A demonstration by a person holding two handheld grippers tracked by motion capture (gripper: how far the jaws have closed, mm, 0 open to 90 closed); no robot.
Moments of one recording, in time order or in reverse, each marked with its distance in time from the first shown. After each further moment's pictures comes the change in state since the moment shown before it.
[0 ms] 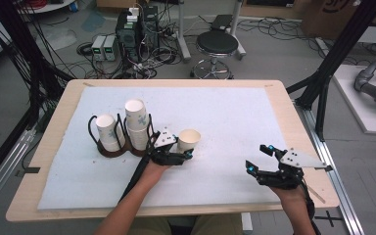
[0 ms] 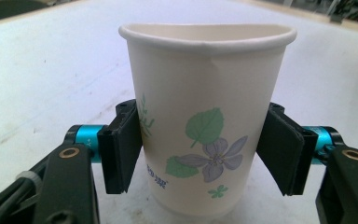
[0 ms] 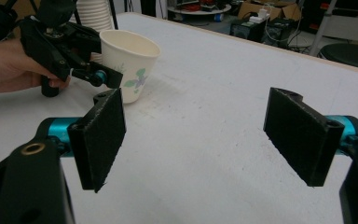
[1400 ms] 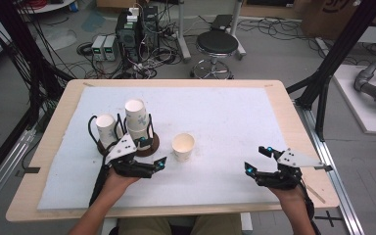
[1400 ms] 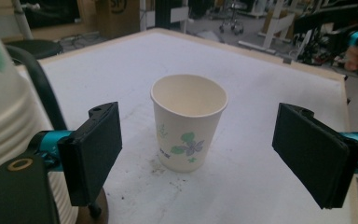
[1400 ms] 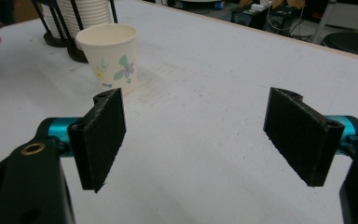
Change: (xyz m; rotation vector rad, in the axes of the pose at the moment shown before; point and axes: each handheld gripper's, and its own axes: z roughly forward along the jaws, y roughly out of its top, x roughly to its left) left arm 0.005 -0.007 -0.119 -0.199 -0.043 -0.010; right arm 0.000 -0.003 0.003 0.051 -0.003 -0.007
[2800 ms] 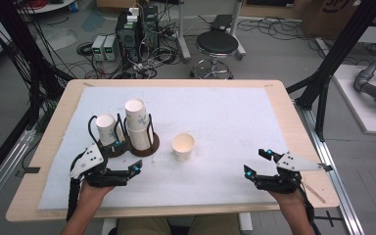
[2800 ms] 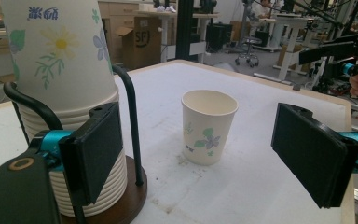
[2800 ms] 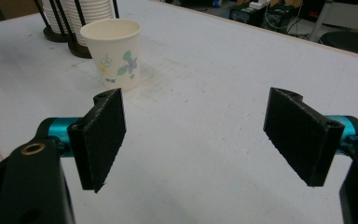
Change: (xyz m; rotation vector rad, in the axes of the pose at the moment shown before) left arm 0.004 -0.013 -0.057 -0.133 0.083 -0.004; right arm 0.009 -0.002 -0.004 0.005 -0.014 -0.015
